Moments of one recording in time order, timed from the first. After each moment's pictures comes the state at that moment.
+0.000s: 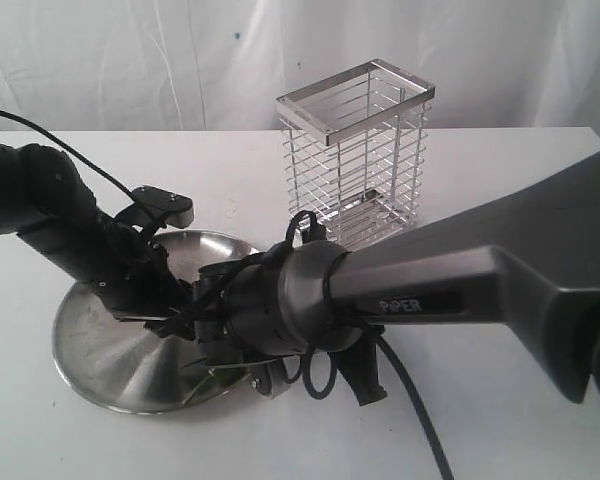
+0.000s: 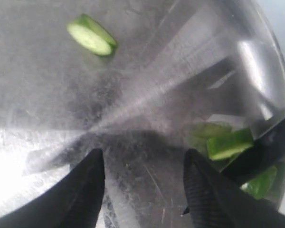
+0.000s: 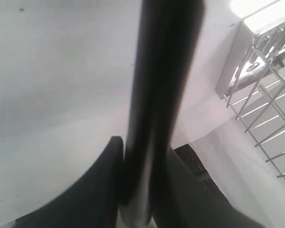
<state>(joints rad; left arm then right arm) -0.28 1.79 -1.00 -0.53 0.57 0.63 1.01 2.09 -1.29 -0.93 1.21 -0.24</state>
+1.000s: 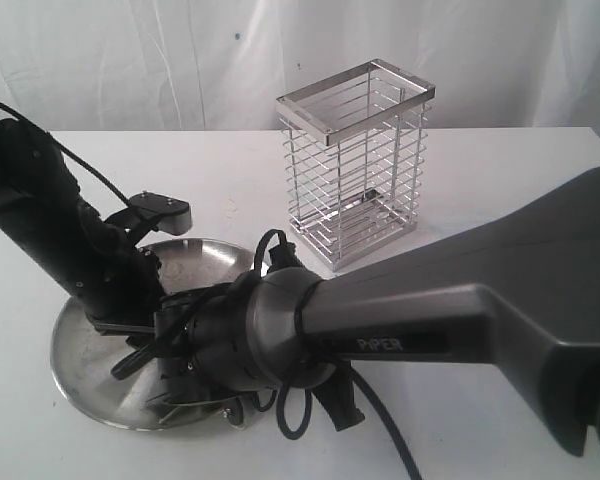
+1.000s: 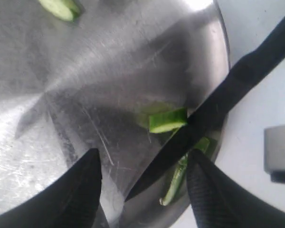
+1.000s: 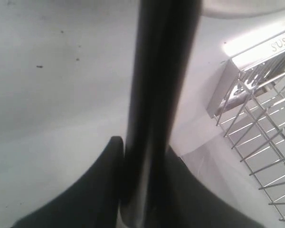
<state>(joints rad) -0.28 1.70 -1.00 -0.52 0.81 0.64 1.09 2.09 -1.30 -0.89 1.21 -0.25</state>
